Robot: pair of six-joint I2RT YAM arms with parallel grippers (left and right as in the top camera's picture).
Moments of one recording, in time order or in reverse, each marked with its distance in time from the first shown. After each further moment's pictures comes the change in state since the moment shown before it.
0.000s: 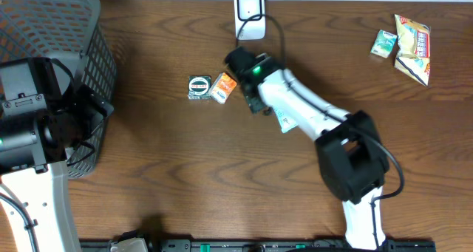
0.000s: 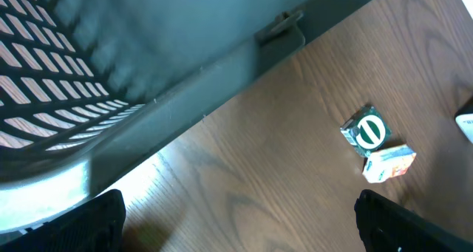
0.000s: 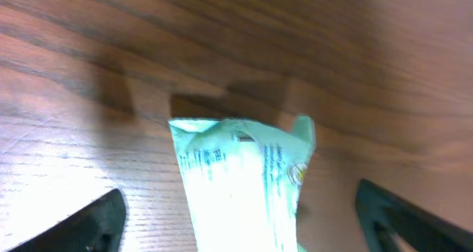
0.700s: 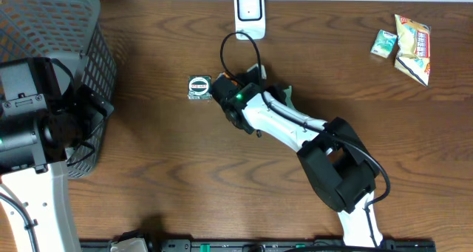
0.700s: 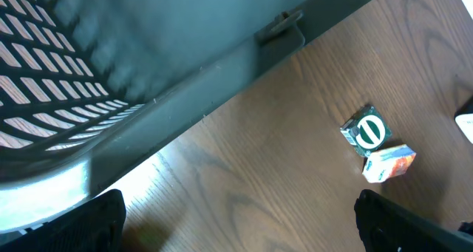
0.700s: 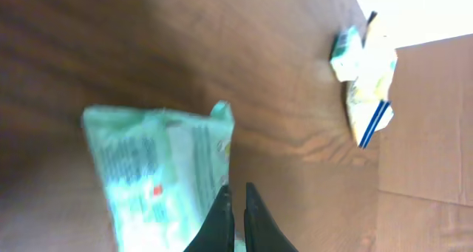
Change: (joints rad) left arm 0.000 0.000 0.000 0.000 0.000 0.000; right arm 0.154 0.000 -0.166 0.095 0.549 0.062
